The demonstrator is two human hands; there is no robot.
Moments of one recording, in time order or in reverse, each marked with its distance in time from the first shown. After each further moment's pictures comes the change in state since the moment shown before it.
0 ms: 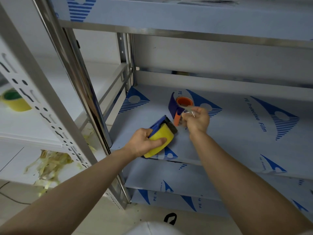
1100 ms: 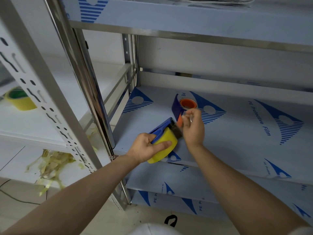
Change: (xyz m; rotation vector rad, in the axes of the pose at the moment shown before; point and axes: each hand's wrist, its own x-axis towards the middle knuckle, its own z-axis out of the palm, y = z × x) left_hand -0.006 -0.012 0.004 -0.057 0.057 0.091; right_hand -0.006 0.034 0.005 -0.471 -0.075 -0.572
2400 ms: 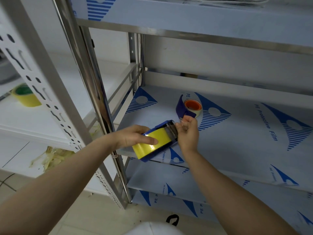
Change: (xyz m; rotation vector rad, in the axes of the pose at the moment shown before) left_hand 0.011 0.019 -0.067 0.026 -0.420 -0.192; right_hand -0.015 0.000 0.027 0.300 -0.060 0.209
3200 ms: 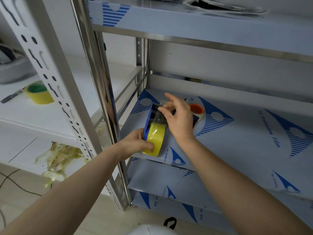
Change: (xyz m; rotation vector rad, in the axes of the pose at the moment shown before) left_hand -0.003 -0.016 0.024 -0.275 0.224 0.023; right_hand -0.002 -0.082 0.016 -0.177 -0.125 -0.530
